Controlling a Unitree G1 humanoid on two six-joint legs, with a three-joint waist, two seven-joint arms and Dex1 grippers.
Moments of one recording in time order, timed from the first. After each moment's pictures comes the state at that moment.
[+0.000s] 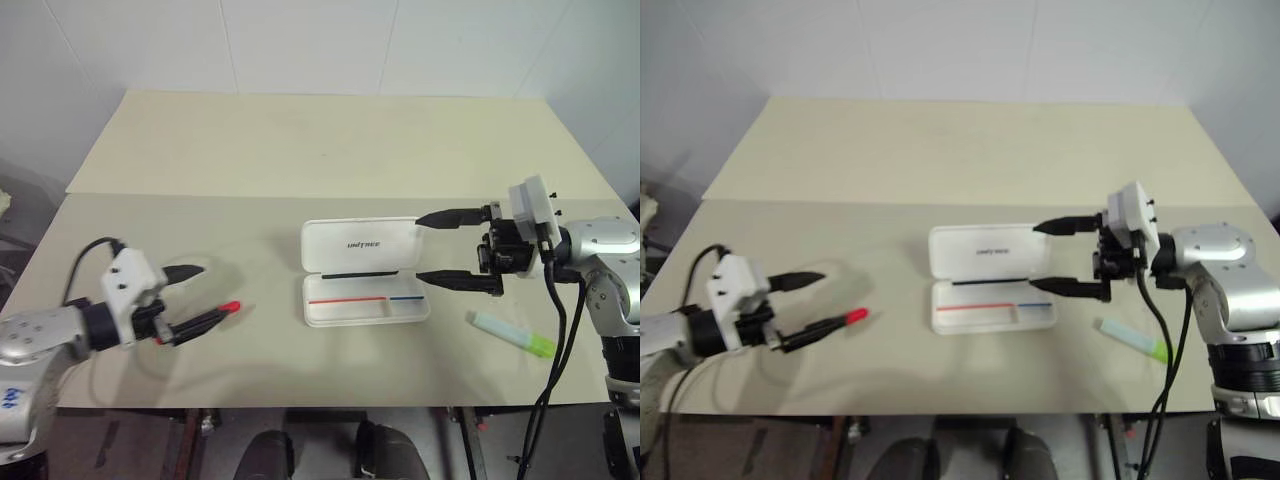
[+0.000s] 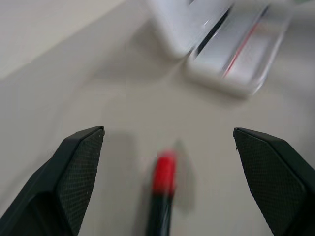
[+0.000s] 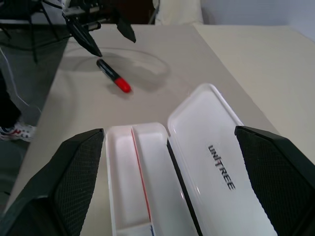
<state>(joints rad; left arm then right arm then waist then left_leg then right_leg) 0.16 0.79 0.52 -0.47 -0.41 0.54 -1.00 -0.56 -0.82 -0.08 0.01 0.59 0.33 1.40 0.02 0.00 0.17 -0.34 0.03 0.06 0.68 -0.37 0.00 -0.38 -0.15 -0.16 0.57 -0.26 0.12</state>
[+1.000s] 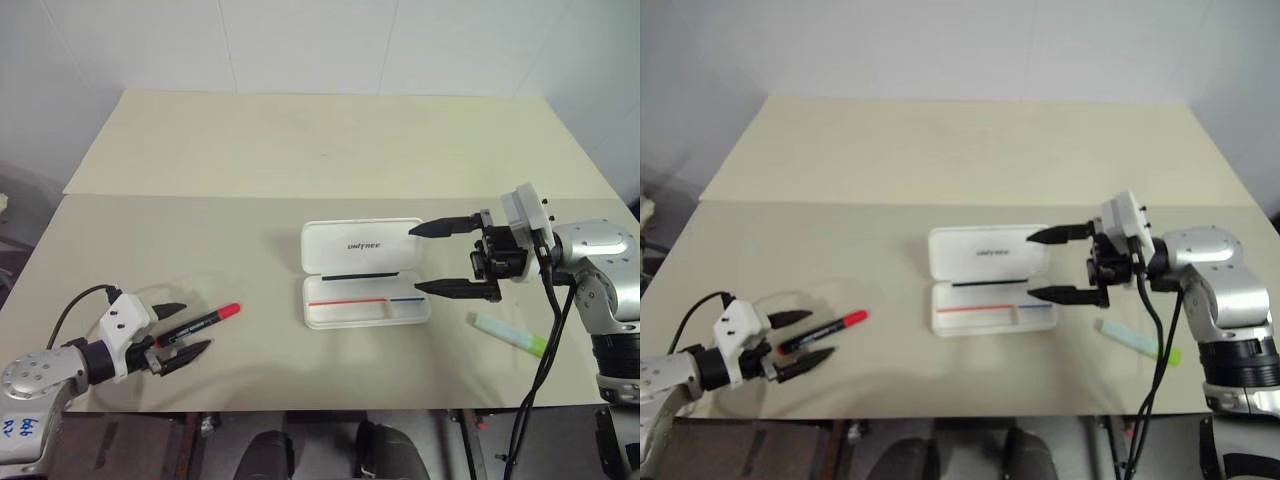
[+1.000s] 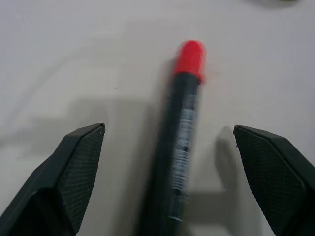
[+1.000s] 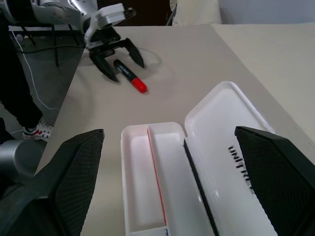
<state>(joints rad) 0.13 0.72 0.33 -0.10 -0.30 0.18 -0.91 -0.53 -0.79 -0.05 0.02 0.58 0.30 1.46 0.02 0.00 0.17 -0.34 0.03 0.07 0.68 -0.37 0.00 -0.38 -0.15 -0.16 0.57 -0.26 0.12</state>
